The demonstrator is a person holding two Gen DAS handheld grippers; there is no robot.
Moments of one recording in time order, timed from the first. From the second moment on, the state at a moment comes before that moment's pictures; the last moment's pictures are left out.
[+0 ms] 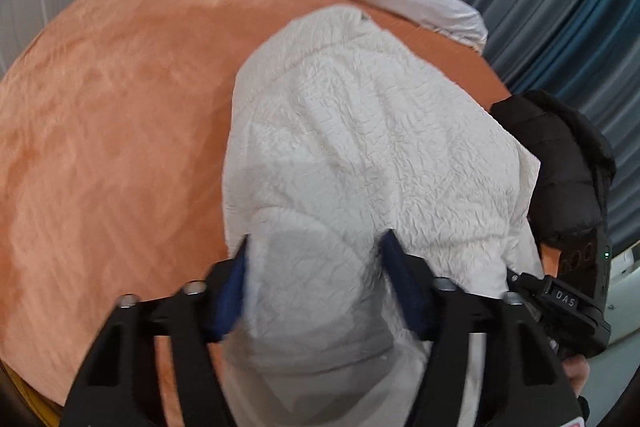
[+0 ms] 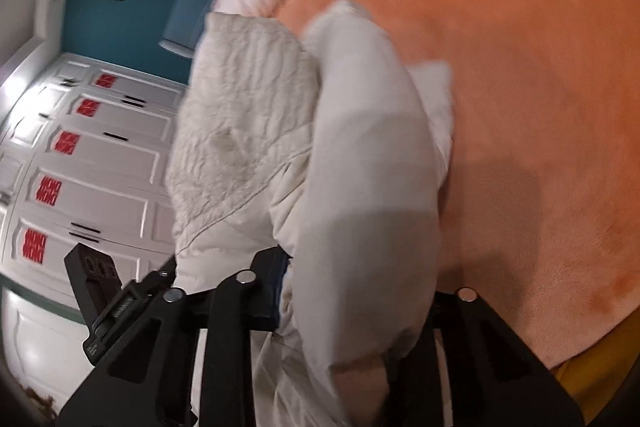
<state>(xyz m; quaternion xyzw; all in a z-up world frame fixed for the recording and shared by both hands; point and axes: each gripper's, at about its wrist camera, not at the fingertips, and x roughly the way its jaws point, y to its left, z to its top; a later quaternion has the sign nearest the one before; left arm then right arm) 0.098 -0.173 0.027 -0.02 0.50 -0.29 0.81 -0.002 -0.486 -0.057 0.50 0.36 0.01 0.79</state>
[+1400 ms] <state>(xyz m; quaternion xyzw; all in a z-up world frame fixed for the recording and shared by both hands) 0.138 -0.056 -0.034 -0.25 0.56 -0.29 0.74 0.069 -0.423 -0.063 0.52 0.40 0.10 0.75</state>
